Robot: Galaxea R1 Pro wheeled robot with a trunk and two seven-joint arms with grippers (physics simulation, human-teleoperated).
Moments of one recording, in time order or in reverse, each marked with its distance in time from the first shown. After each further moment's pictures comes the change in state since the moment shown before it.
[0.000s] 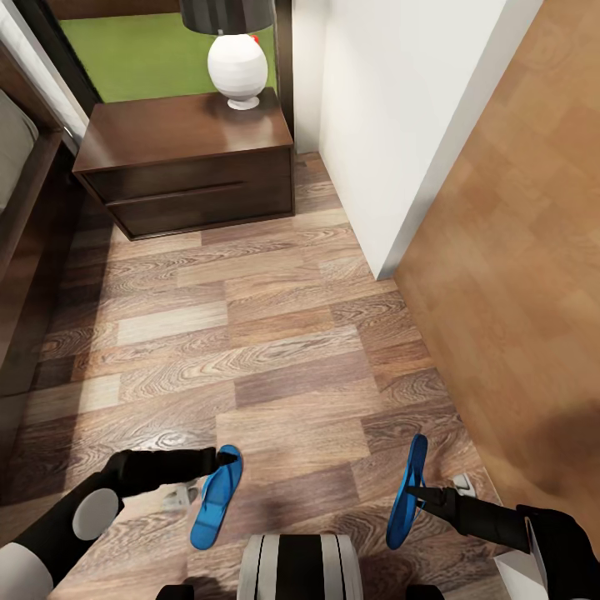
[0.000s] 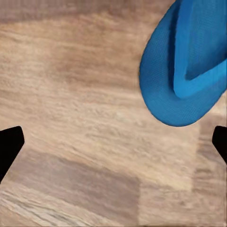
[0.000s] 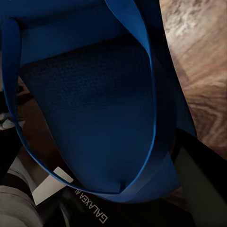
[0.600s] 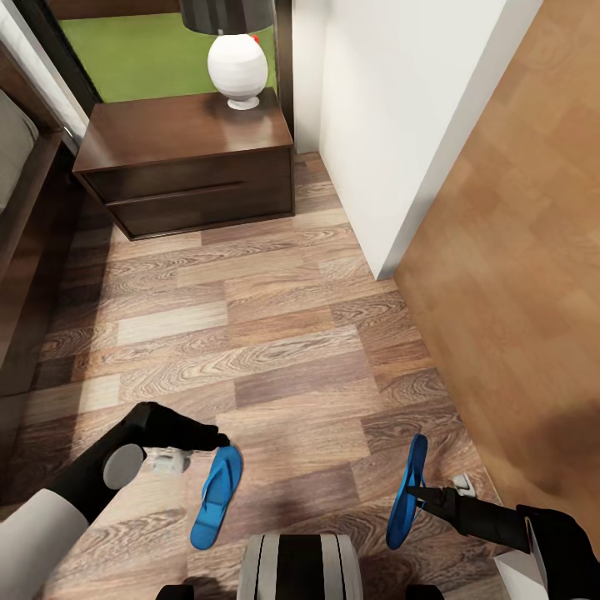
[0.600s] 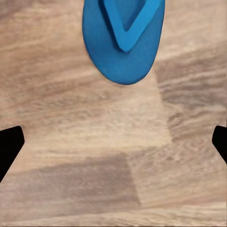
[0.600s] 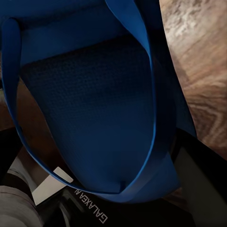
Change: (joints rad) left arm -0.164 -0.062 -0.002 -0.014 -0.218 -0.304 -0.165; right arm 0.000 0.000 0.000 0.000 0.000 0.000 0.000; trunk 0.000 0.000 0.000
